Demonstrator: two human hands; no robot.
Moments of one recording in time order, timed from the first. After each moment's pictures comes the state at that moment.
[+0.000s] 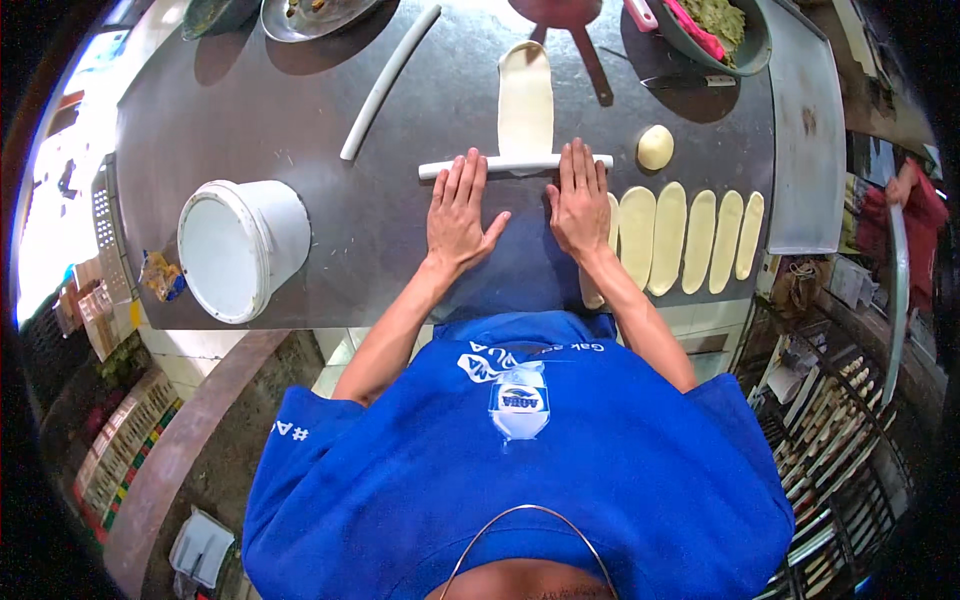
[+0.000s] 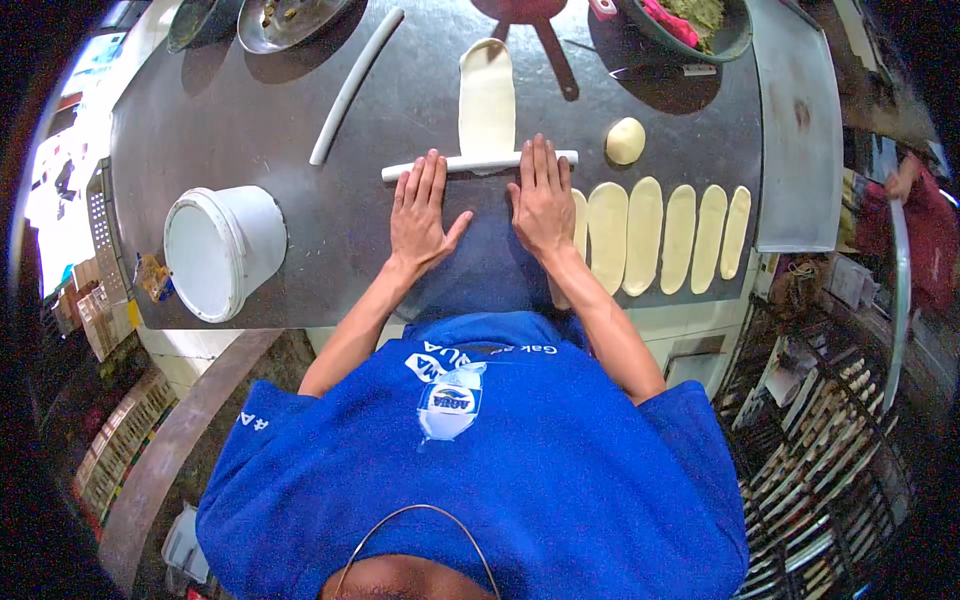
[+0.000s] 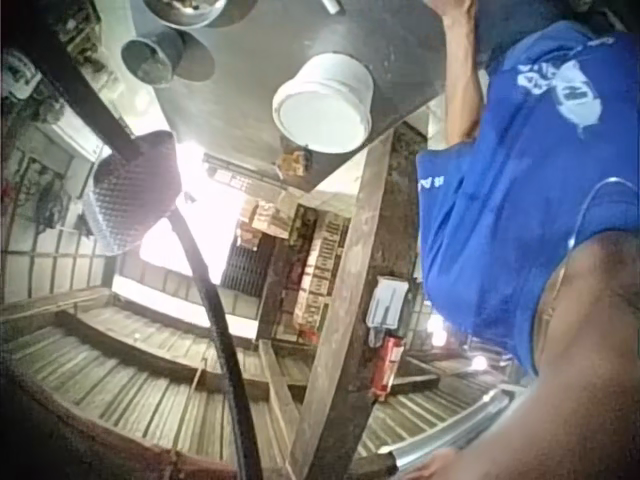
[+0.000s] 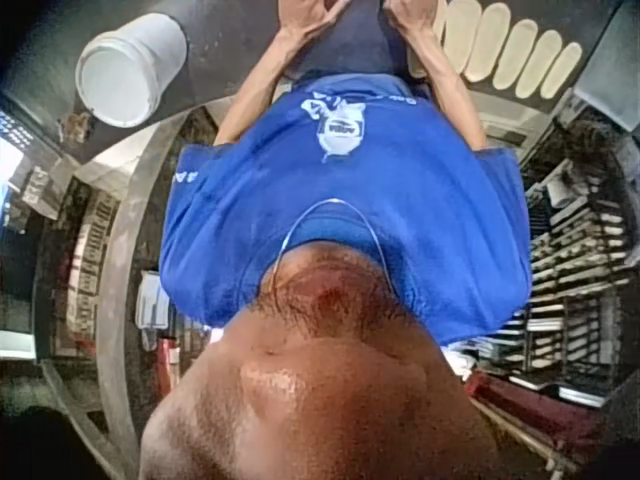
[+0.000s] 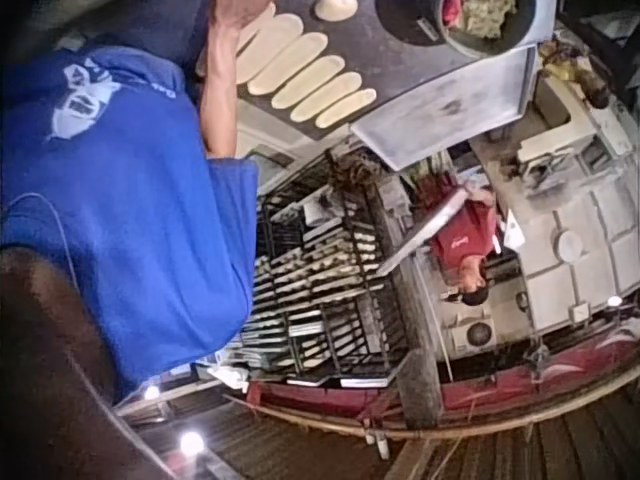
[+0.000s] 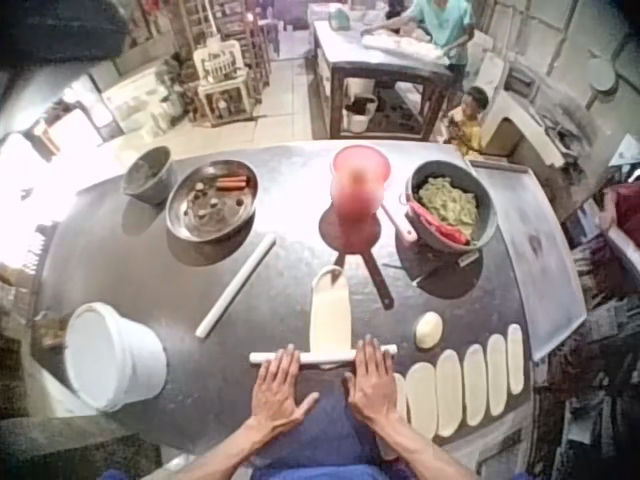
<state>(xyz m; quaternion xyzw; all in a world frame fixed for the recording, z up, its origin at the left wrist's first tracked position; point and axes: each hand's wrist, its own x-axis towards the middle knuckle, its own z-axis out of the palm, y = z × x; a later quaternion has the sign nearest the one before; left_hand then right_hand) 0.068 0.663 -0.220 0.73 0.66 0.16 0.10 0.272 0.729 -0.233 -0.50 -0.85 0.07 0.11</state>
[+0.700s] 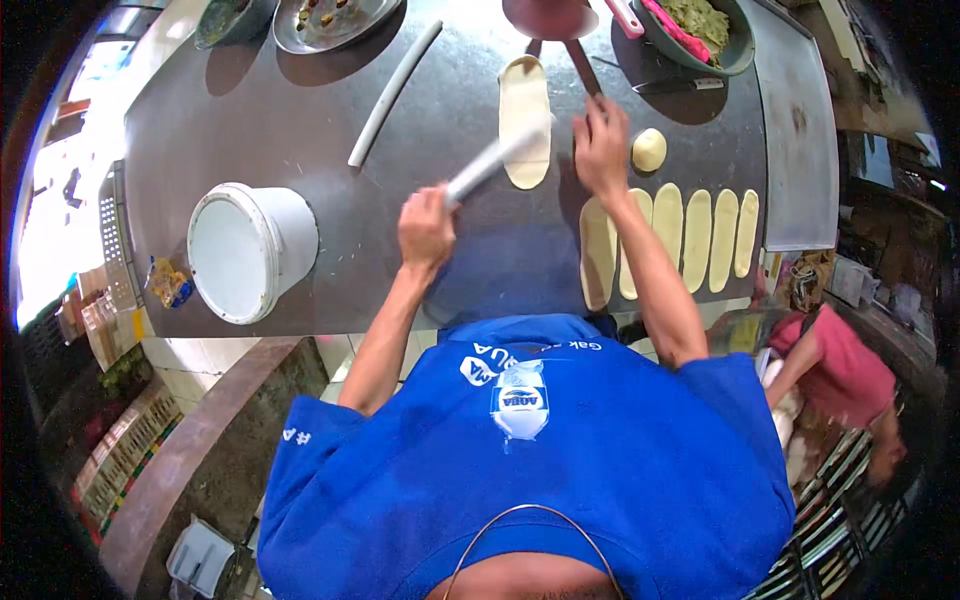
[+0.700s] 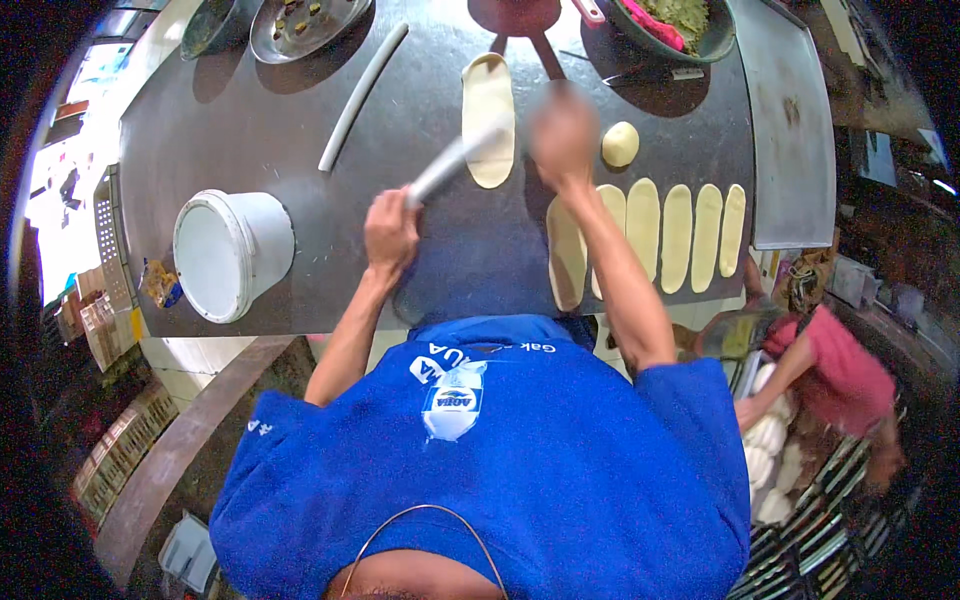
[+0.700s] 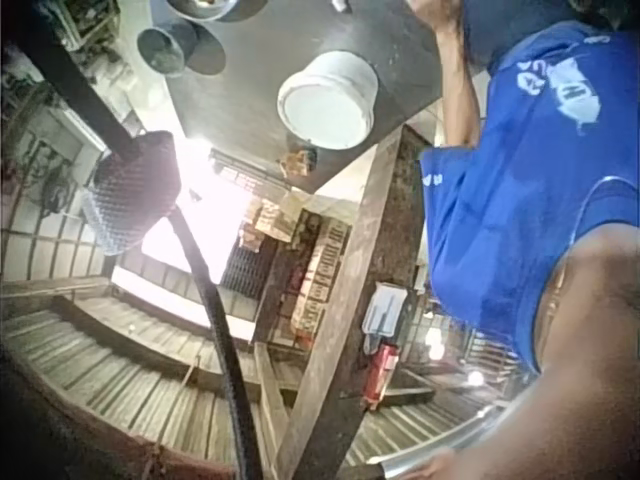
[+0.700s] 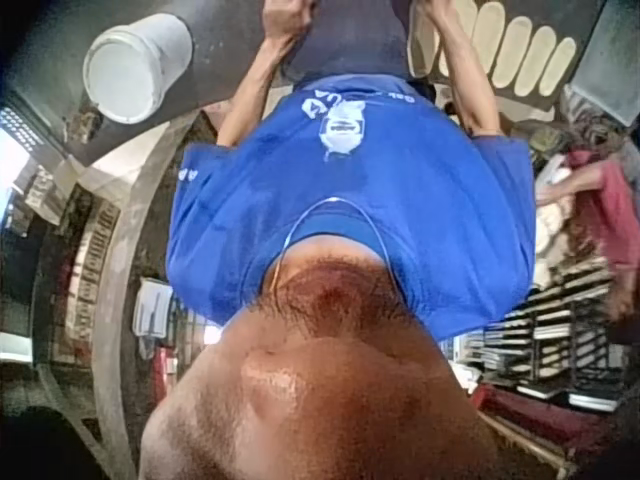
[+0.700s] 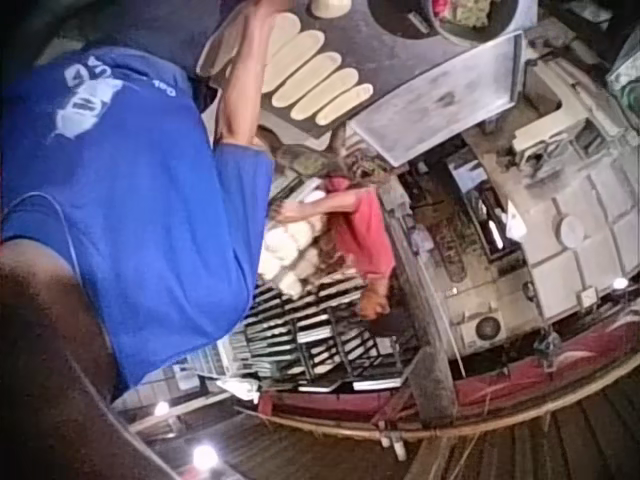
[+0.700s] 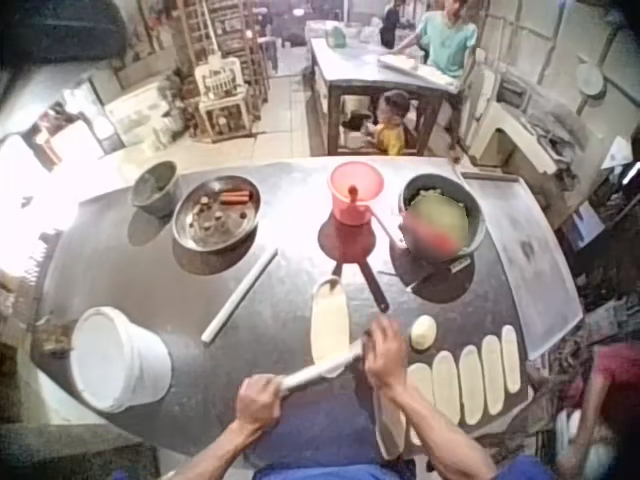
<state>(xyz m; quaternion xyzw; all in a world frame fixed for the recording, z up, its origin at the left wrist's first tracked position) 0.018 0.613 -0.229 0.66 0.72 0.18 0.12 0.267 0.798 -0.227 -0.53 -0.81 0.10 0.23</state>
